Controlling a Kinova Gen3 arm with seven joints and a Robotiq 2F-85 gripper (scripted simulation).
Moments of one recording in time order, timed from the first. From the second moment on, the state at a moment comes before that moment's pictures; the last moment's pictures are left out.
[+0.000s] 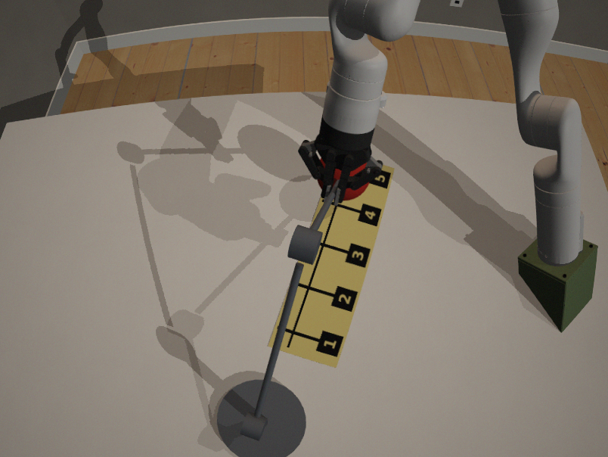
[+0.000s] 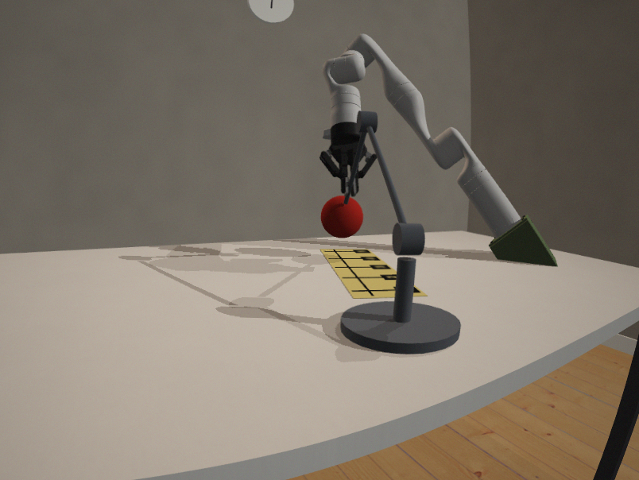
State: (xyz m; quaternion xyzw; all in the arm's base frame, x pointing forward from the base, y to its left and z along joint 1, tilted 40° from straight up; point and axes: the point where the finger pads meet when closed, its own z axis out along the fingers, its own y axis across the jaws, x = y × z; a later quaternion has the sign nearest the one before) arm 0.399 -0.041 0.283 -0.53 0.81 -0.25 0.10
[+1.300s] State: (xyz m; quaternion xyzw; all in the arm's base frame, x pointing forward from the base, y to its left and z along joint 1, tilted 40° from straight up) arm 0.374 -0.091 0.291 -0.53 0.81 -0.25 0.10
